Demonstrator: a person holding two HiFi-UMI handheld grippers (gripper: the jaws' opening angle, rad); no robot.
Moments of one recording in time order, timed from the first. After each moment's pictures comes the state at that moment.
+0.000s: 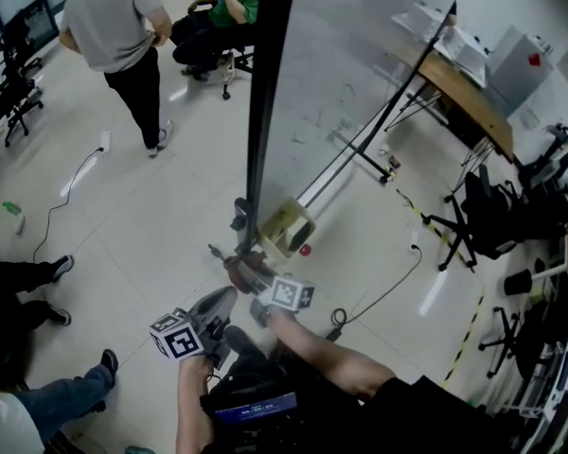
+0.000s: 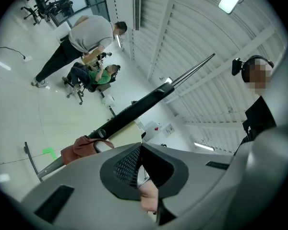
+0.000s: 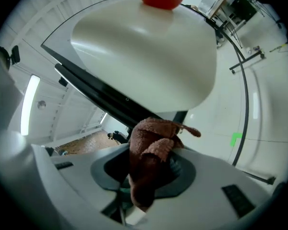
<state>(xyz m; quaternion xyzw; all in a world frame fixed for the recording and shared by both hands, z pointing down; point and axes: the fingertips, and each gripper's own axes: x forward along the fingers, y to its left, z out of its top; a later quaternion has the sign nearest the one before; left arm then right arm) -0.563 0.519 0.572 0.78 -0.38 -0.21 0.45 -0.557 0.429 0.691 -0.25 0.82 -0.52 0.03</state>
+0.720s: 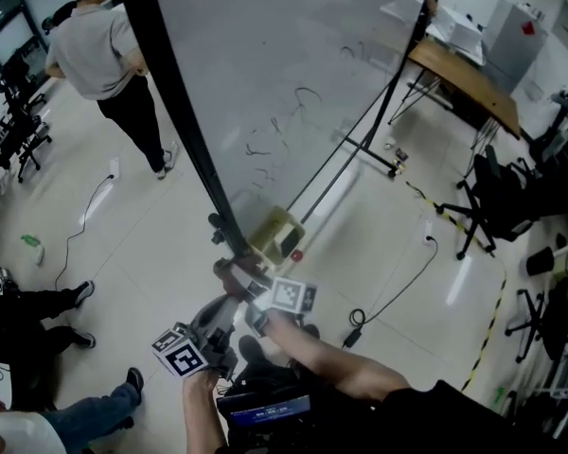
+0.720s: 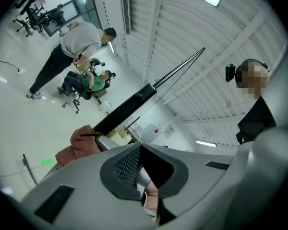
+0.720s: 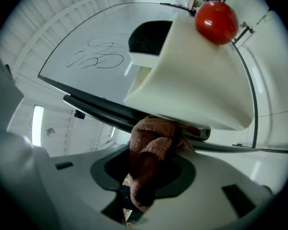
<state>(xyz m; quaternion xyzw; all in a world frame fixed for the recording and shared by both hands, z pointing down) -0.542 0.514 0.507 0.79 -0.40 -0.21 0.40 -0.562 0.430 0.597 -0.20 0.77 -0.60 0.12</state>
